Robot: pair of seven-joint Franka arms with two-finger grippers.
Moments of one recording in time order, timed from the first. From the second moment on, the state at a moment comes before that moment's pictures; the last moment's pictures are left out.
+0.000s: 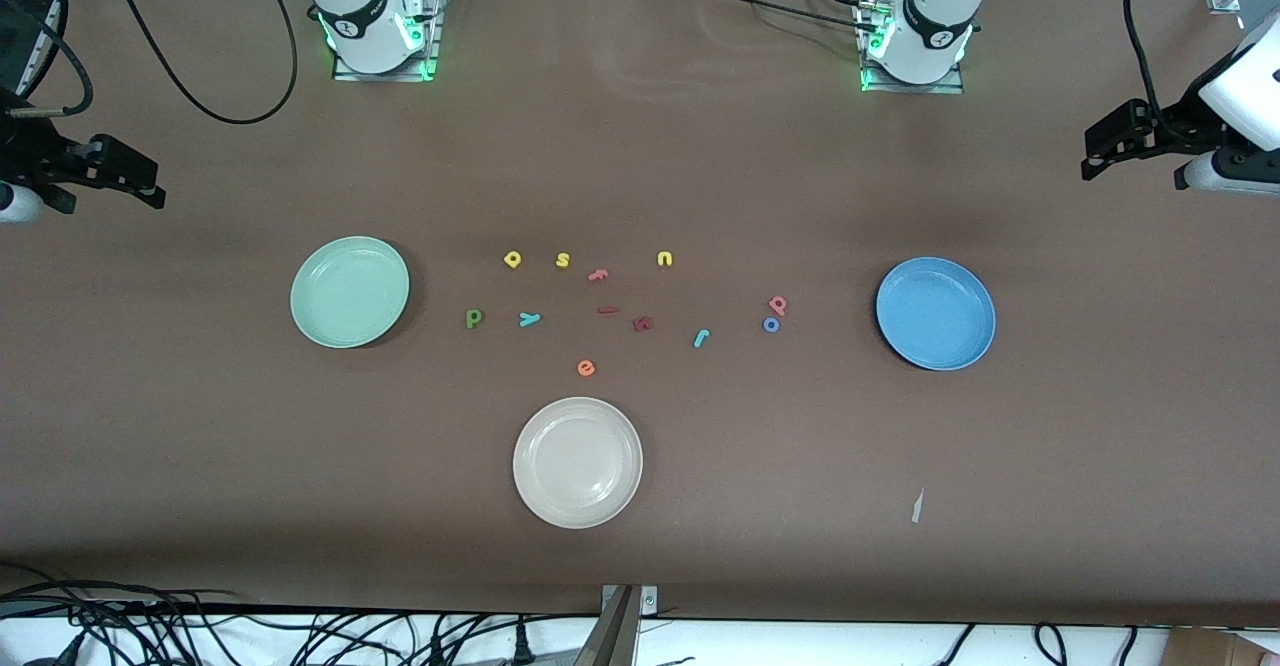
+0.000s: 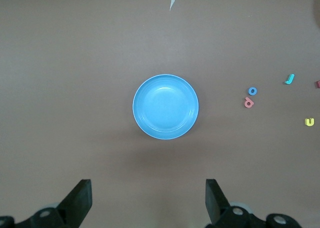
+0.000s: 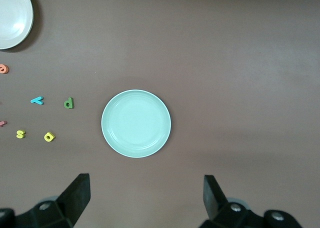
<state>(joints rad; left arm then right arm) -0.04 -0.02 0.01 -1.57 0.01 1.50 0.06 0.00 0.02 -0.03 -1.62 -0.01 1.64 -0.11</state>
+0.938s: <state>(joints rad) -0.03 -0.02 -0.02 -1.57 -0.02 1.46 0.07 0.00 0.02 -0.03 -1.62 -0.01 1.64 -0.11</state>
